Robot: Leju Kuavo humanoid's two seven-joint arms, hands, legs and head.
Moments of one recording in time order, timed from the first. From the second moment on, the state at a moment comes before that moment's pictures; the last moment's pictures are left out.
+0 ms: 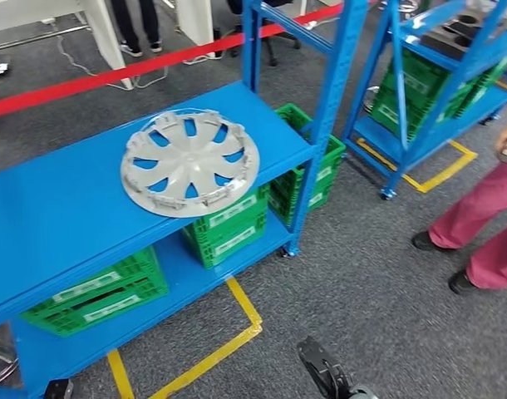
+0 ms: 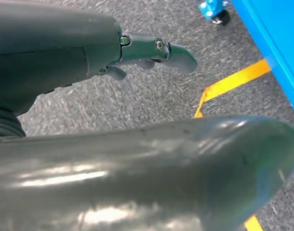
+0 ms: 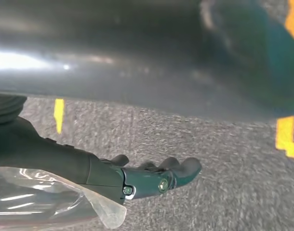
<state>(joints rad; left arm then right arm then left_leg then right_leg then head) -0.05 0.24 -0.79 -0.55 0.79 0.31 -0.13 -0.10 -0.15 0.76 -0.61 -0.31 -0.23 0.09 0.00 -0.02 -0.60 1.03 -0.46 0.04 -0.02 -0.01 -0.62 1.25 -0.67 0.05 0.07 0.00</state>
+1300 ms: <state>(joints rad) -0.05 0.23 -0.78 -0.55 0.80 0.32 -0.12 -0.09 -0.14 0.75 -0.61 -0.31 -0.25 0.13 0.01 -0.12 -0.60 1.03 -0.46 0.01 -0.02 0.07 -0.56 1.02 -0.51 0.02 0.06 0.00</state>
